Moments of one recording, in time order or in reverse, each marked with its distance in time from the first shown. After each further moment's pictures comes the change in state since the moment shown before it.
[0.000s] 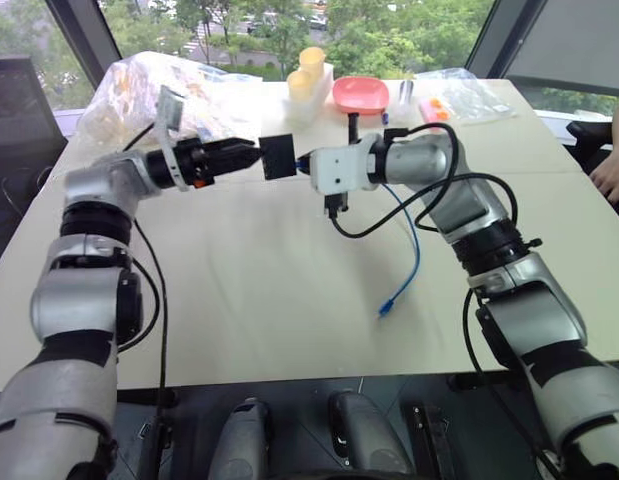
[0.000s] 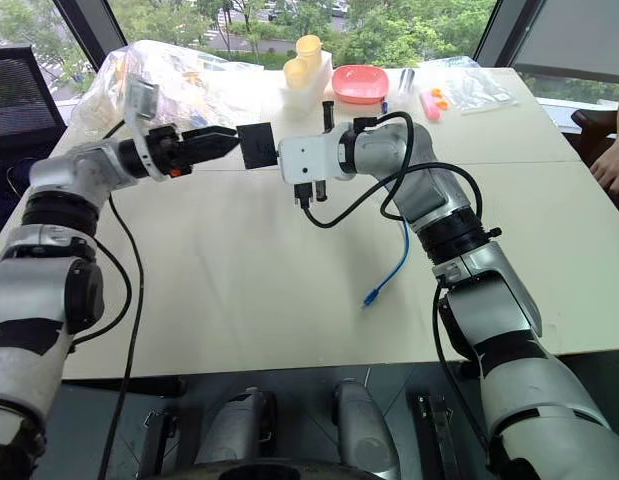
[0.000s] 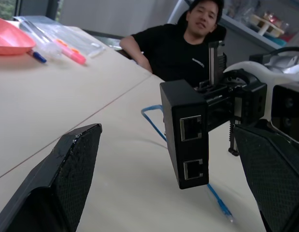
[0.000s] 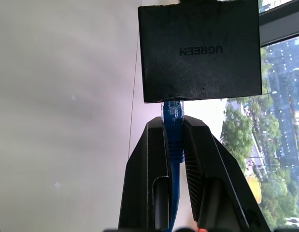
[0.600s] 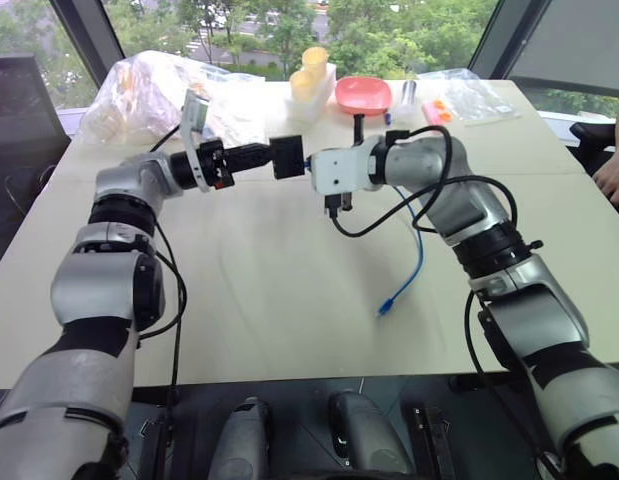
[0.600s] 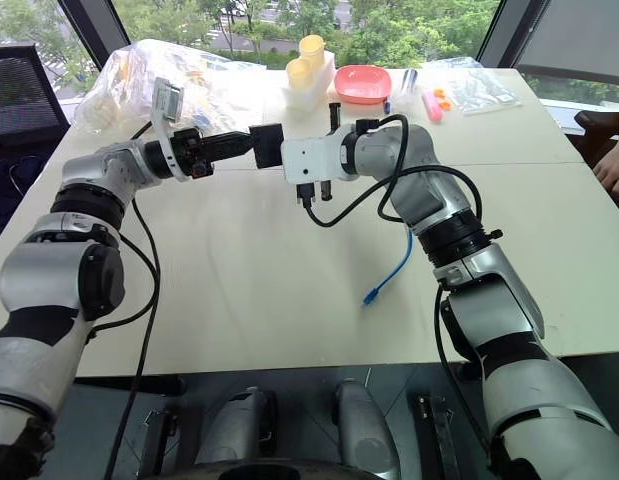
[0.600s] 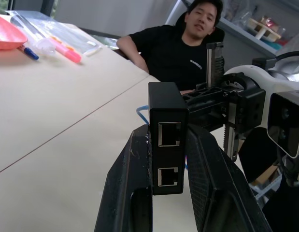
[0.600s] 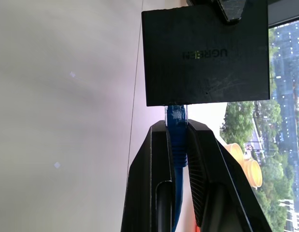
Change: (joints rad) left arm -0.059 -0.071 0.073 0.117 0.079 -0.043 0.014; right arm 0.003 -0.008 0.020 -0.020 -0.085 0.067 -0.030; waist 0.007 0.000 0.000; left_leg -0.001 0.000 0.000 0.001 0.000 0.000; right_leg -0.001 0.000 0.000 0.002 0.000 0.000
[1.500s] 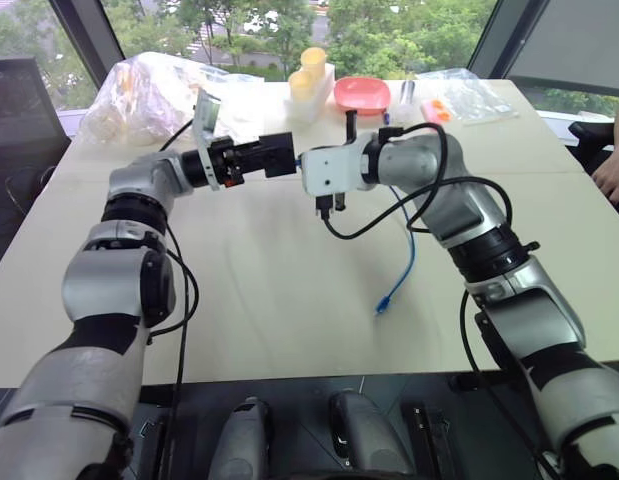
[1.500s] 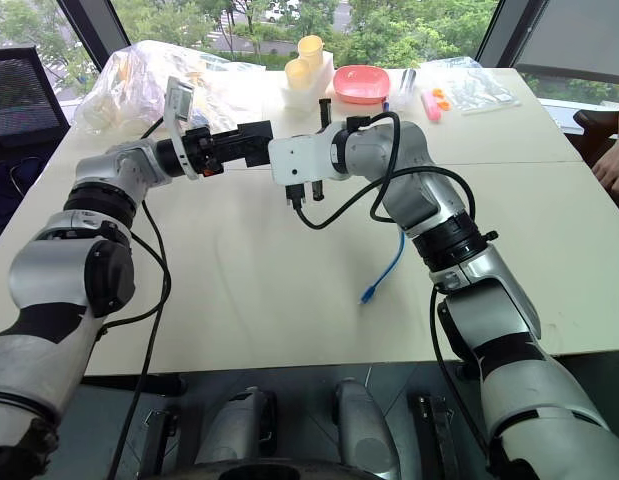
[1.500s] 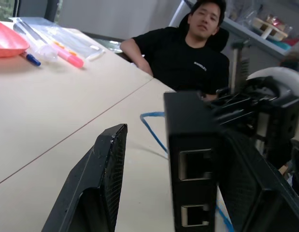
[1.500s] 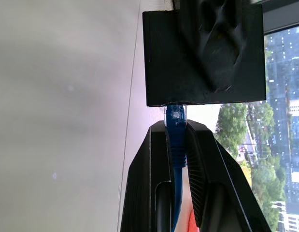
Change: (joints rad) left arm -0.022 -0.030 0.062 0.027 0.057 -0.040 0.021; right arm 0.017 0.009 0.012 -0.100 -0.014 0.077 0.020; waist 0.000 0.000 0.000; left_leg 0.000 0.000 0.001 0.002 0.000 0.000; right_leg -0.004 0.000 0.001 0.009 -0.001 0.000
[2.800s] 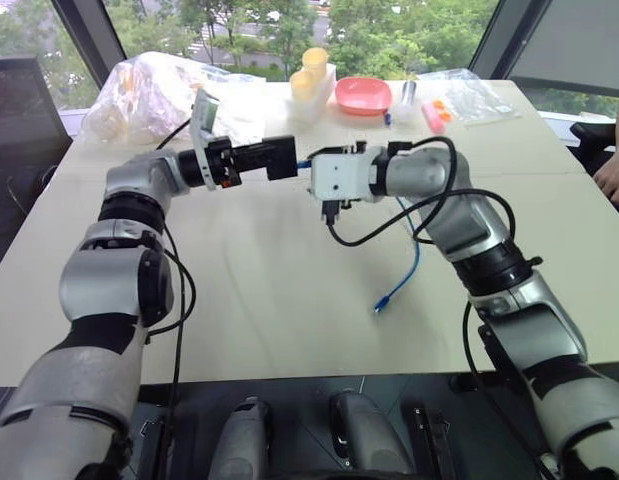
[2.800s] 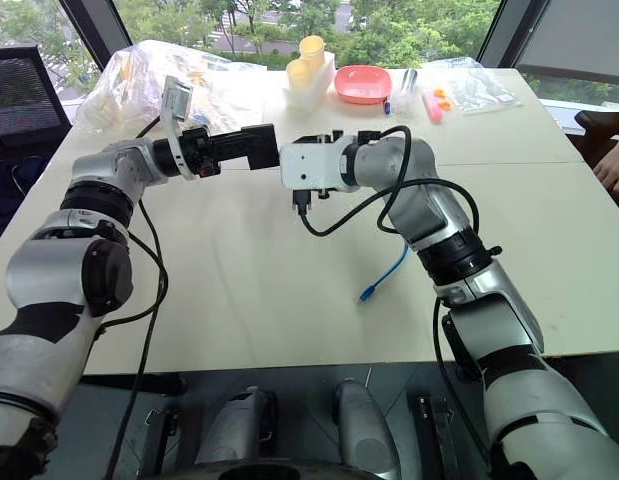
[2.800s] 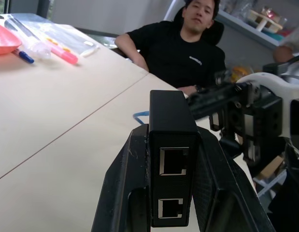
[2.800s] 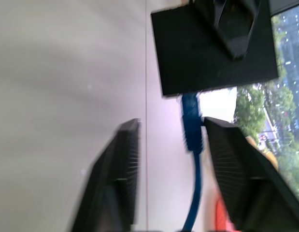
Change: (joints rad) left arm -0.002 0.002 -0.009 -0.004 0.036 -0.015 -0.062; right arm 0.120 -0.014 -0.097 -0.148 0.130 0.240 0.051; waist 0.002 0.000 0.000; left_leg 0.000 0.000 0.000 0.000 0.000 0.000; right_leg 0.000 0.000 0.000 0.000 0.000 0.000
